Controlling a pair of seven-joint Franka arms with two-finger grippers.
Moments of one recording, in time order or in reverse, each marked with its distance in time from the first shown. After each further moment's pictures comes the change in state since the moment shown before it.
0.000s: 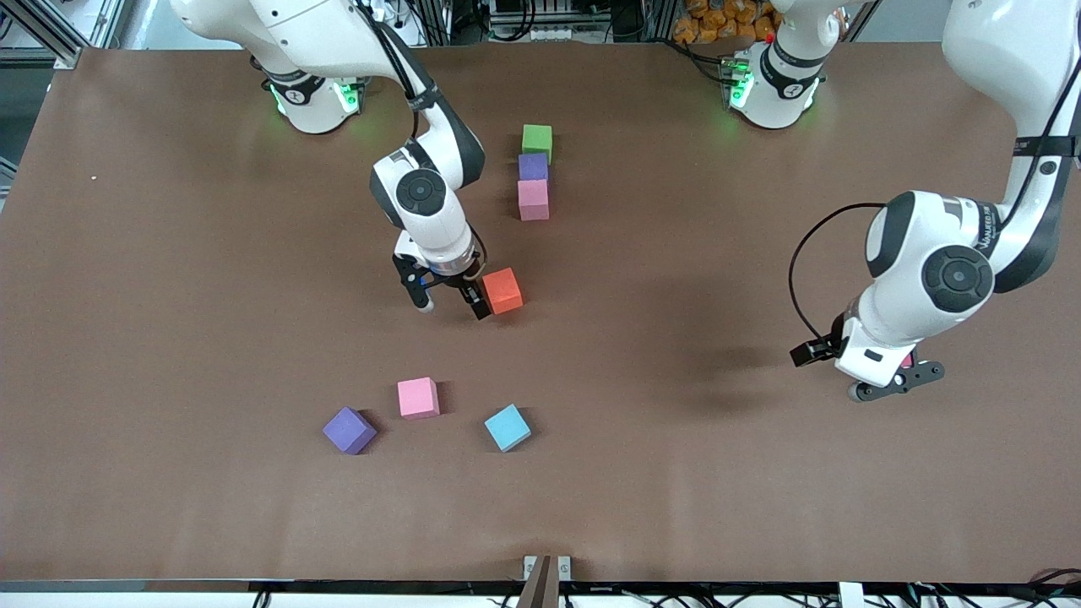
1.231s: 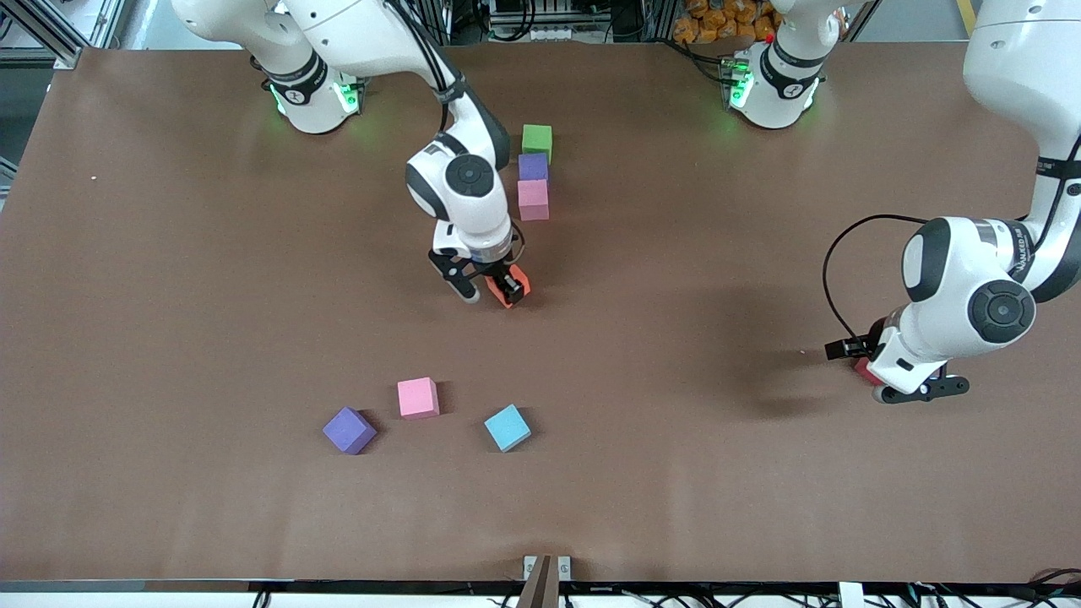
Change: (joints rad) left arm -0.006 0.065 0.141 0.009 -0.013 -0.004 0.224; right arm 0.094 0.032 0.021 0.078 -0.145 -0.058 -0.055
